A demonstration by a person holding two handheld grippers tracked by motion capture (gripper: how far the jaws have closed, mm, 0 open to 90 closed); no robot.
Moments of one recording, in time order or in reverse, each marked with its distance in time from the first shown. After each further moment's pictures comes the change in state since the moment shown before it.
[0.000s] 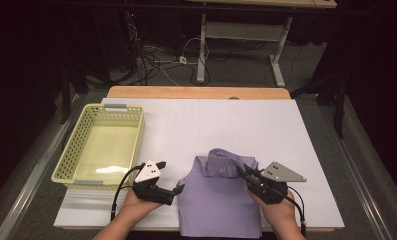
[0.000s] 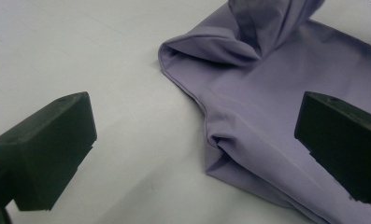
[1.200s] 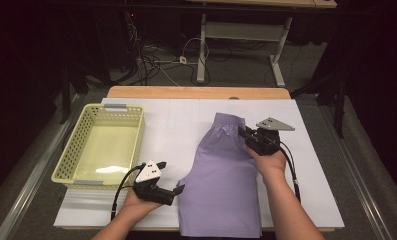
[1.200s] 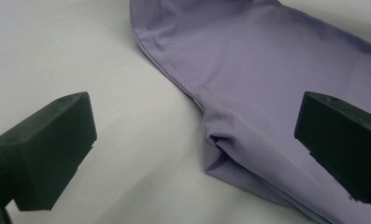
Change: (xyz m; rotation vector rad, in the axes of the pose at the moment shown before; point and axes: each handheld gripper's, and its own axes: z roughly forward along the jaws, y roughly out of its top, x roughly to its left) left arm 0.000 0.000 0.001 0.008 -0.002 0.005; right arm -0.077 0.055 0.074 0.040 -0.136 0.096
